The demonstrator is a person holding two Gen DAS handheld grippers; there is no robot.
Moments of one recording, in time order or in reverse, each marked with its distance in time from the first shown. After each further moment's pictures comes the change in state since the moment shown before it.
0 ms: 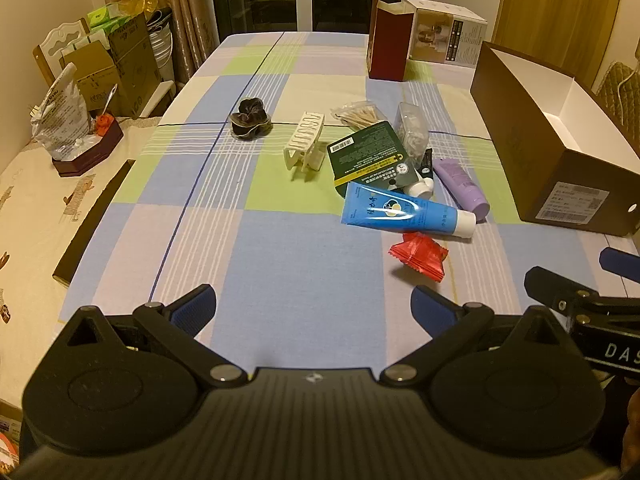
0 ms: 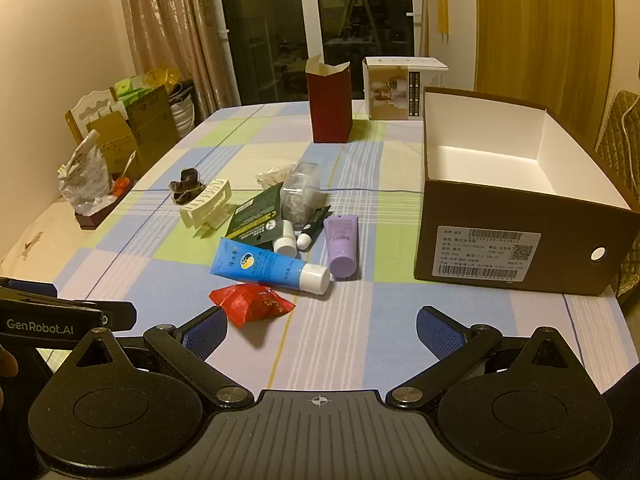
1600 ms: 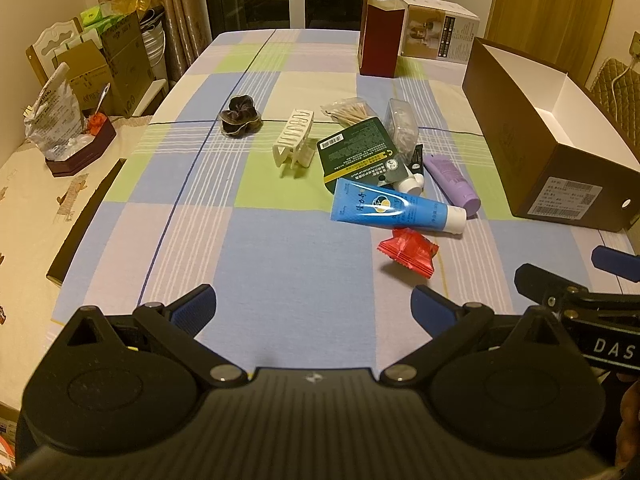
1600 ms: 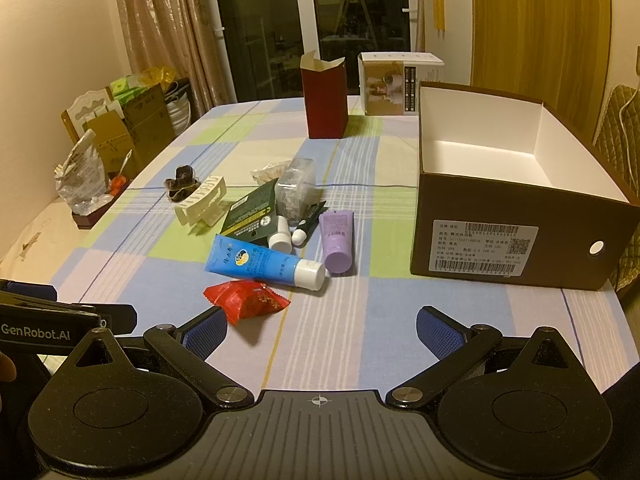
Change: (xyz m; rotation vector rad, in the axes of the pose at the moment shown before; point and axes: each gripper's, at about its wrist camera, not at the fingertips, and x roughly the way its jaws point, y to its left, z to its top) left arm -0.001 -0.006 -0.001 0.011 0.007 -0.018; right arm 0.001 -0.004 -0.004 0.003 0.002 -0.005
